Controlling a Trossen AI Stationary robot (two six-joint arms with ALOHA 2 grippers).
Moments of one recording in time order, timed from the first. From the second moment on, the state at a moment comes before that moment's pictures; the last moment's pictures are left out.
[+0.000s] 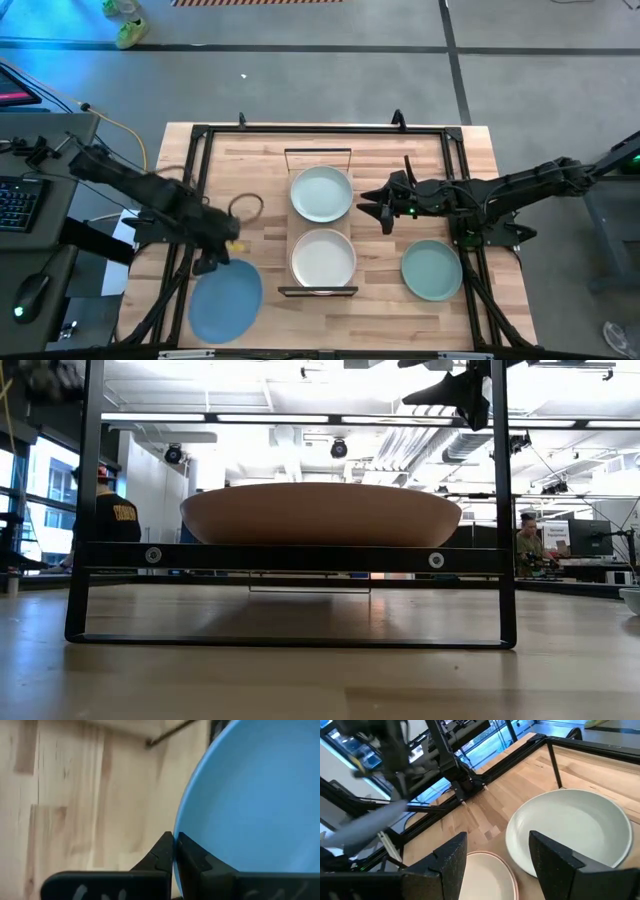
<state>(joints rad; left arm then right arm) -0.43 0.99 0.98 -0.99 0.26 -0.67 0.18 1.05 0.76 -0.01 0.32 0.65</state>
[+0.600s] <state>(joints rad) -0.02 1.20 1.18 -0.94 -0.01 -0.54 0.15 1.05 0.76 -0.01 0.33 0.65</state>
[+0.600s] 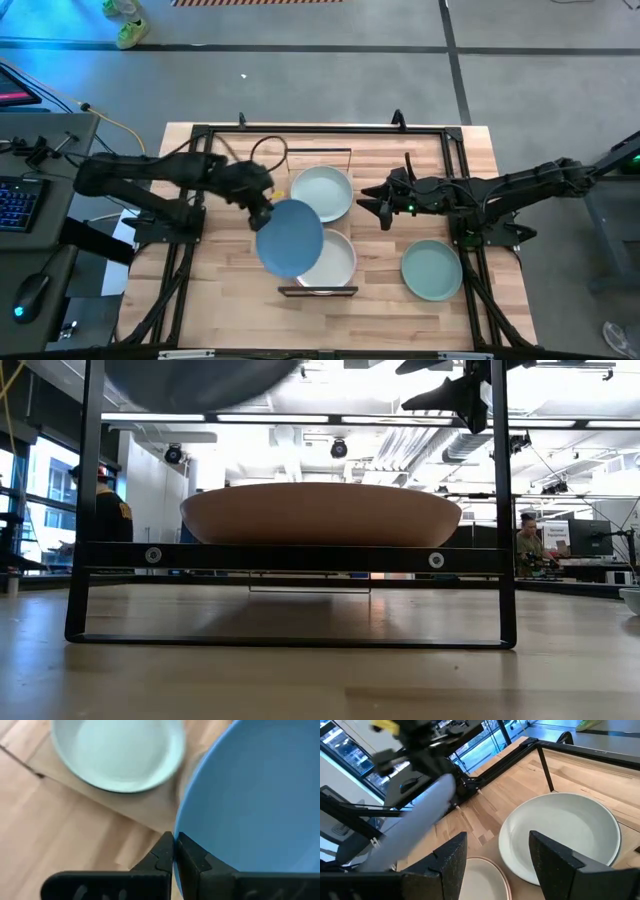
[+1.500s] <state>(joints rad) 0.32 1.54 1.18 -0.68 -0.02 -0.47 0.15 1.05 0.76 0.08 0.32 0.68</state>
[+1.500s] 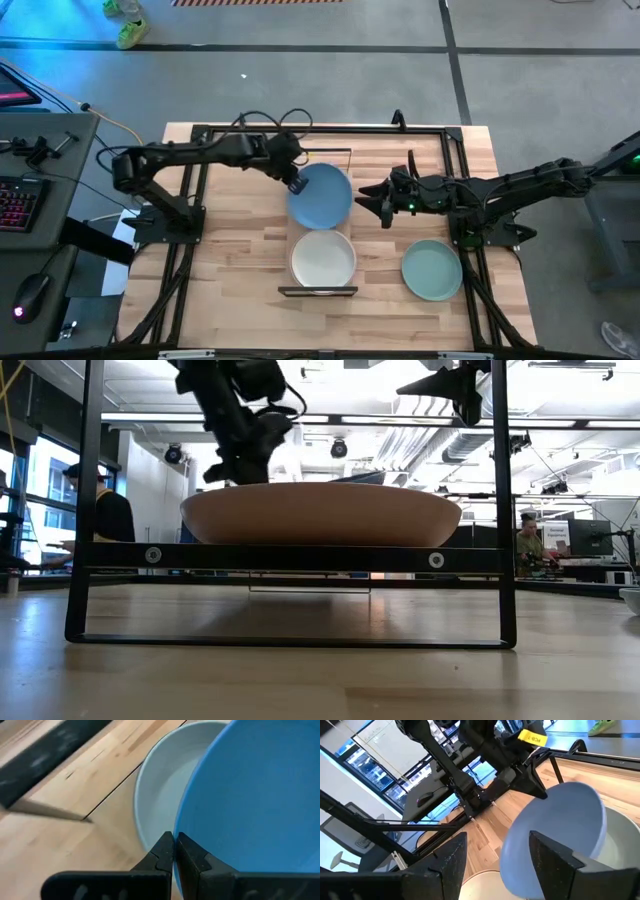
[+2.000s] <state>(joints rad) 0.31 1.55 1.18 -0.61 -0.06 -0.50 0.15 1.05 0.76 0.08 0.32 0.68</state>
